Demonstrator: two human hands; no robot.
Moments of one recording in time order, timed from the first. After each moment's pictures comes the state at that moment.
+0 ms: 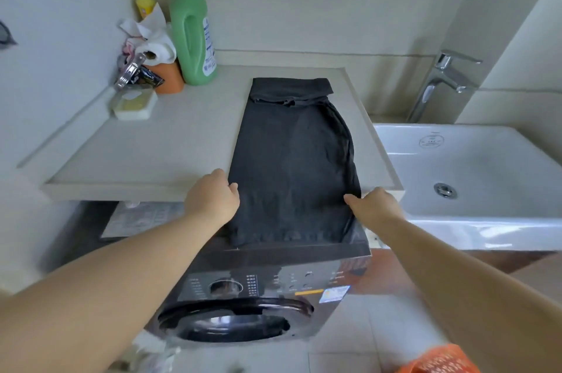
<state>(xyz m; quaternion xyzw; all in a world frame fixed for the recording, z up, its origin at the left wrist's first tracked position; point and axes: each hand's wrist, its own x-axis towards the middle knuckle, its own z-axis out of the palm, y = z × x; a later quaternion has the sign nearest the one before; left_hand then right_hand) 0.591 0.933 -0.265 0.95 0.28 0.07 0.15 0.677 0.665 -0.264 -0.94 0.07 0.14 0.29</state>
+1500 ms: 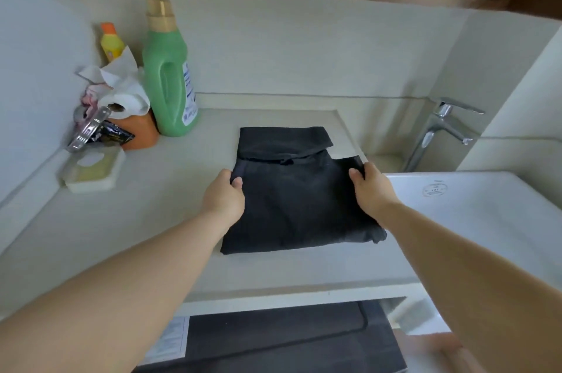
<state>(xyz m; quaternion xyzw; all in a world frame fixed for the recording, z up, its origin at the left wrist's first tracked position) 0.761 0.984 -0.238 0.87 0.27 0.11 0.39 0.829 0.736 -0.208 -0.93 0.00 0.01 0.36</state>
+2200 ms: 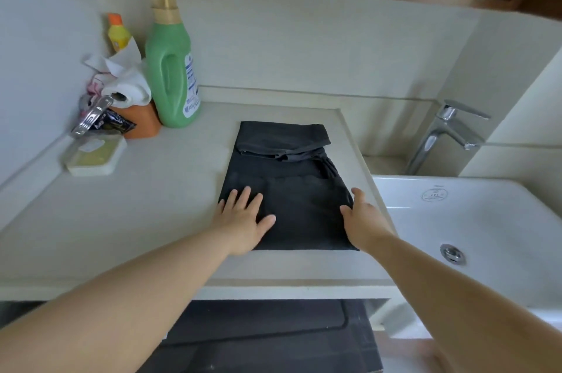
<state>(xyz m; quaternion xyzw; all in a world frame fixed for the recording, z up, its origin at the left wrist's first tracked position) 0.736 0.942 -0.262 0.99 0.10 -0.08 0.11 0.801 0.713 -0.235 -0.97 -0.04 0.11 0.22</state>
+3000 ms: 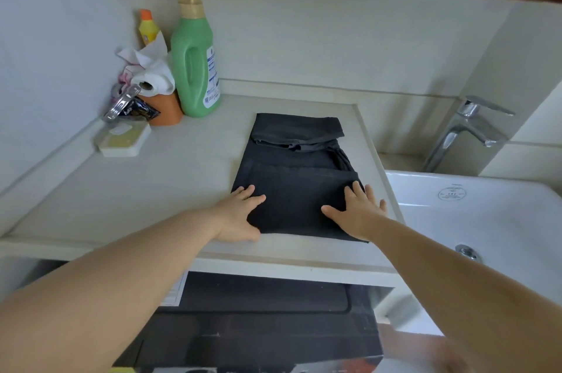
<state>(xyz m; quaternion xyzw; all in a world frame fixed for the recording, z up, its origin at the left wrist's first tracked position) 0.701 0.954 -0.240 0.96 0.06 -0.20 0.17 0.805 0.722 -0.246 -0.98 -0.16 0.14 0.04</state>
